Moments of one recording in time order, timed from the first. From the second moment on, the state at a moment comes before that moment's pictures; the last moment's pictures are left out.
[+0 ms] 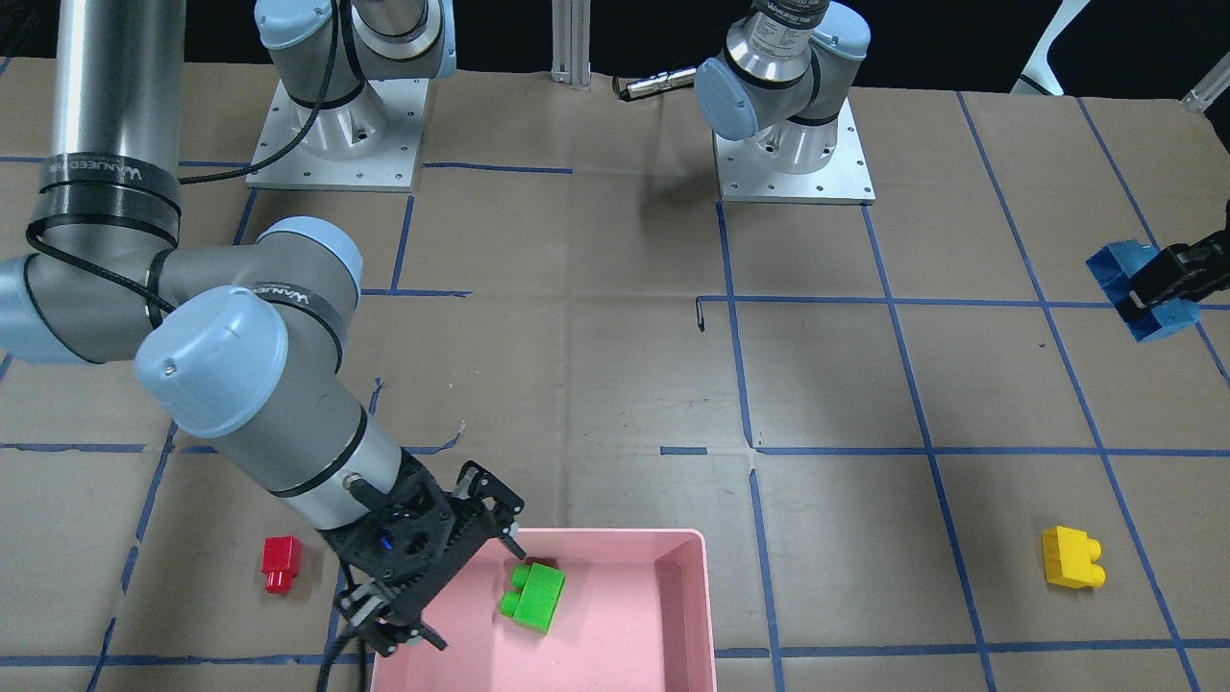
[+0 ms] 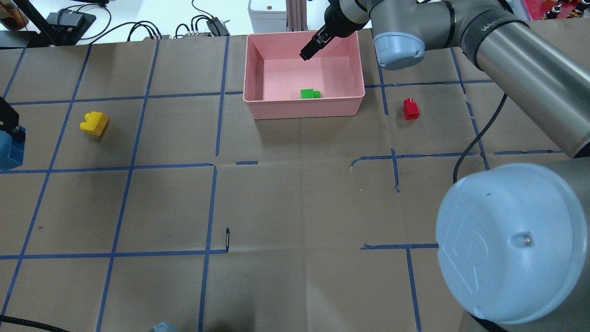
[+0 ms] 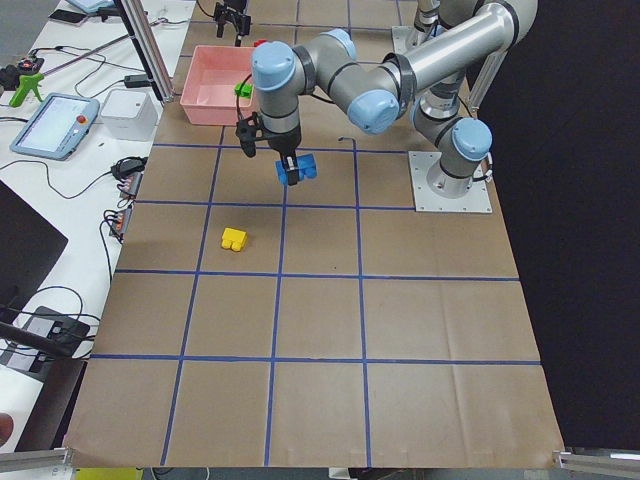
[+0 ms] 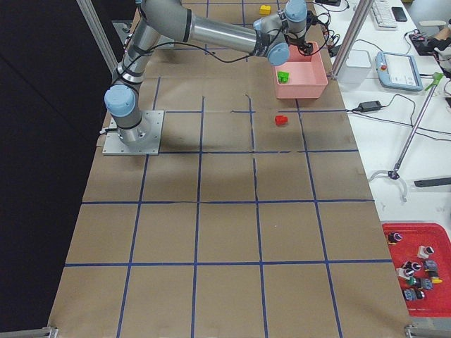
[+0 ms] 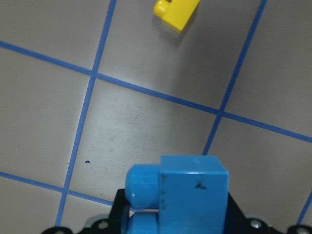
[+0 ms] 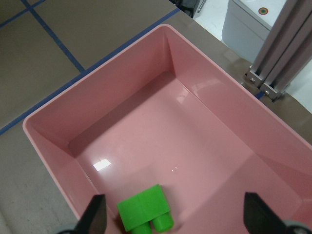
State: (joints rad) left arm -1.03 -1.72 -1.42 -1.60 1.57 0.34; right arm 1.64 -1.01 1.30 -2.21 -1.22 -0.66
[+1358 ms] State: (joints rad) left arm -1.74 -2.38 -0.70 -1.56 1.50 -0.15; right arm 1.44 -1.05 1.73 -2.44 -1.51 -0.22
